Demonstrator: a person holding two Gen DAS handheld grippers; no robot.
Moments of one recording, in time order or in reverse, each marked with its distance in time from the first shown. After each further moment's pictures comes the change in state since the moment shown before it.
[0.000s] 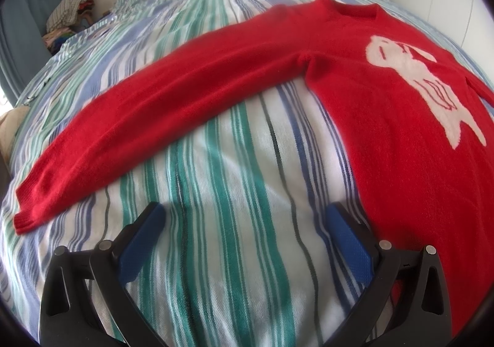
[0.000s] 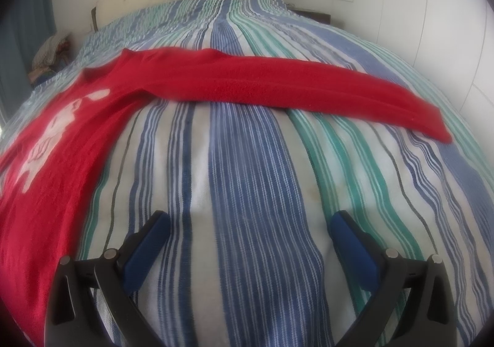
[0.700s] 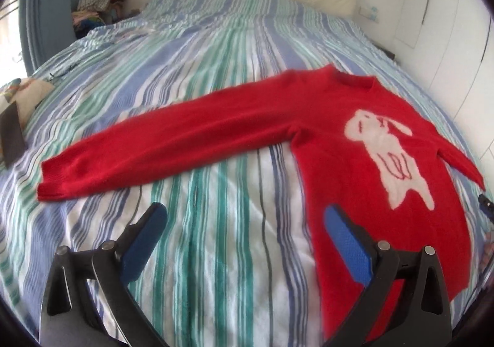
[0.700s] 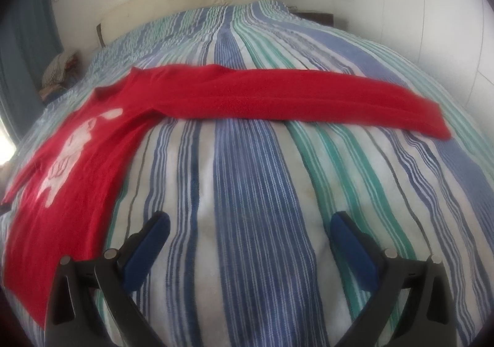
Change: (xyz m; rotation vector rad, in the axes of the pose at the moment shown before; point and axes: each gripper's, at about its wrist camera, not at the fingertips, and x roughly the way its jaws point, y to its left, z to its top) left arm -0.077 0.019 0.007 -0.235 -0.188 -0.068; right arm -0.025 -0.021 0.006 0.098 -0.049 0.118
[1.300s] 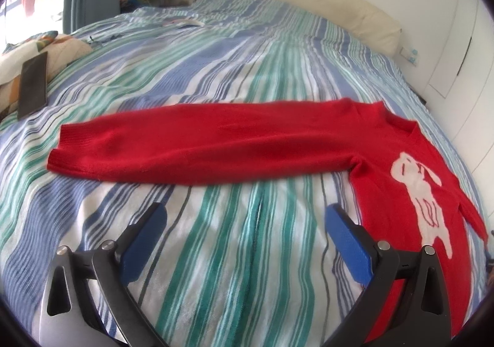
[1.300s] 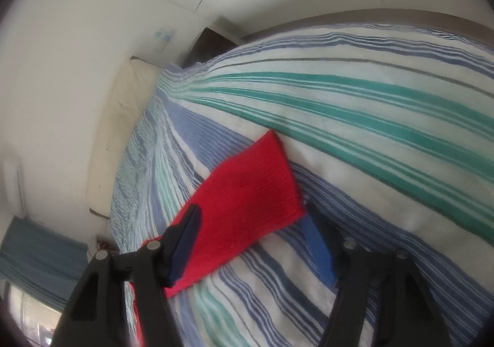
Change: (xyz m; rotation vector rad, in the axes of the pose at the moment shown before) left arm 0.034 0.054 -0.011 -0.209 -0.036 0.079; right arm 0.012 -0.212 0.052 0.871 -0.094 0.168
